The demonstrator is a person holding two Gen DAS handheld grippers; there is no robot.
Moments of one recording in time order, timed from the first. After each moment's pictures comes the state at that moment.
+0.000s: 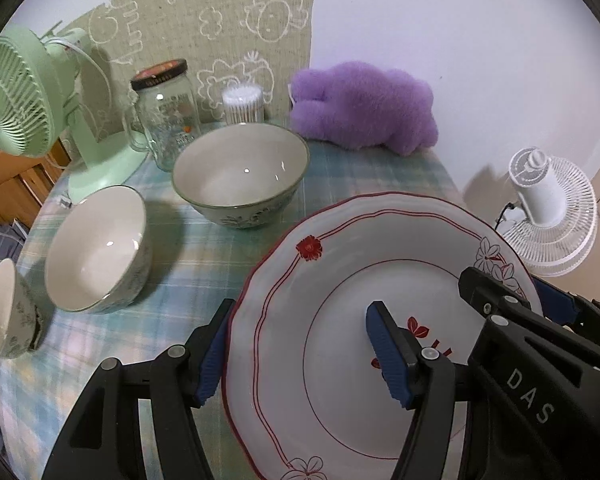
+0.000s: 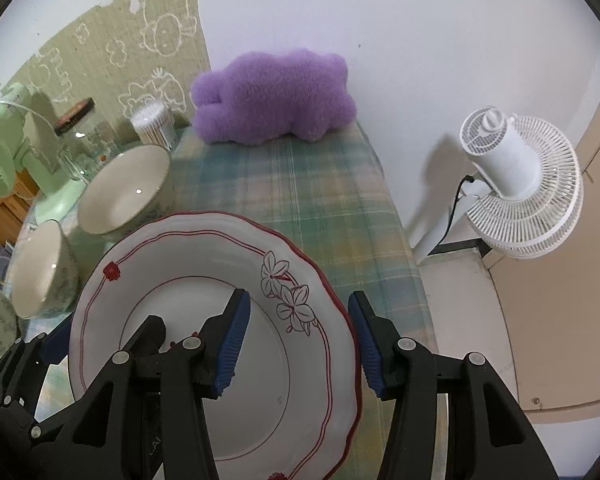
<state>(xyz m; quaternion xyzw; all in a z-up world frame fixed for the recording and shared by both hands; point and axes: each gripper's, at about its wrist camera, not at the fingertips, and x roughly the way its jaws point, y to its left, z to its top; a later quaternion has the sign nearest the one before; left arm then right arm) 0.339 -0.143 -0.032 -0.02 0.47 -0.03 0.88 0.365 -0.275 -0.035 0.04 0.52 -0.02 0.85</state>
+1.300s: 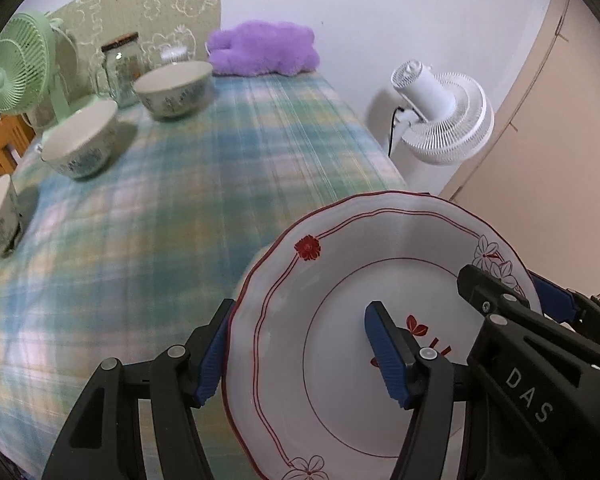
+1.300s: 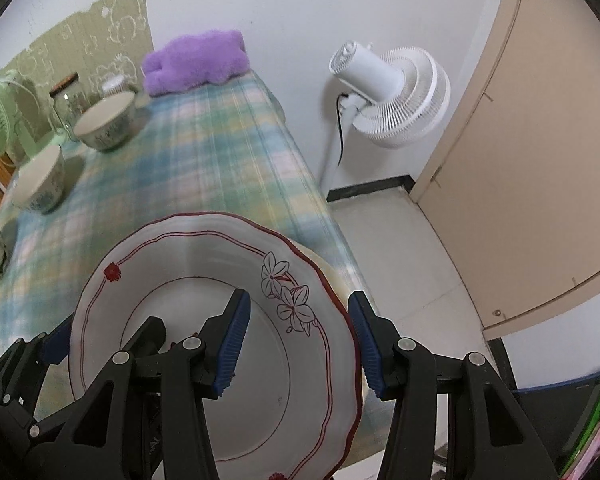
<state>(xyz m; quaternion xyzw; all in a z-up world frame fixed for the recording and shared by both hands) 0.152 -0.187 -0.043 0.00 0.51 -0.15 0.85 0.145 -0.313 -0.010 0.05 0.54 -0.14 0.83</state>
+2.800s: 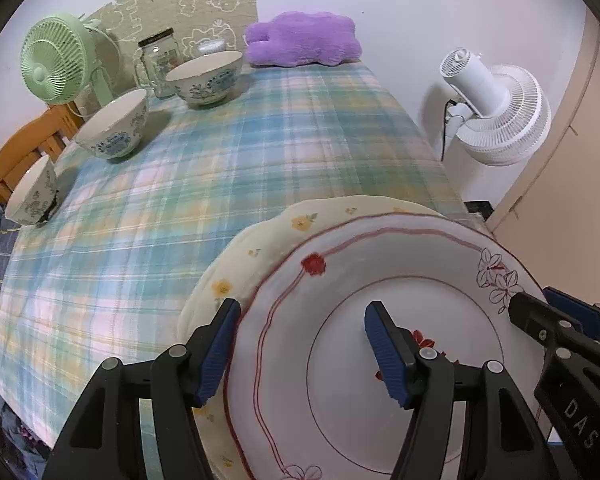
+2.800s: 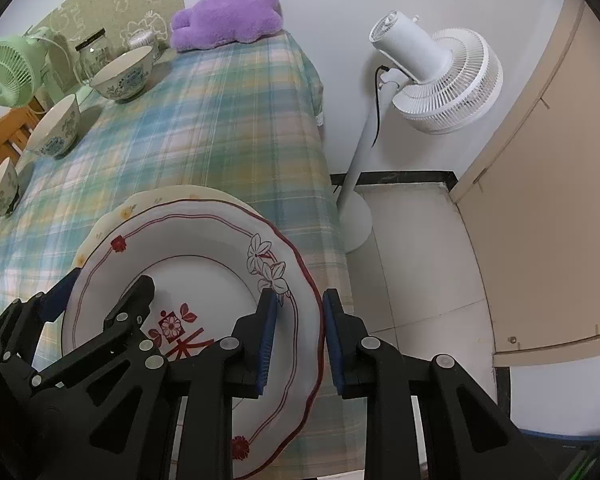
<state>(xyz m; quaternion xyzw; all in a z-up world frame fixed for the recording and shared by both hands) 0.147 -0.232 -0.069 0.03 0.50 -0.02 0.87 0.148 -0.365 -0.048 0.03 0.58 -0.03 0.81</state>
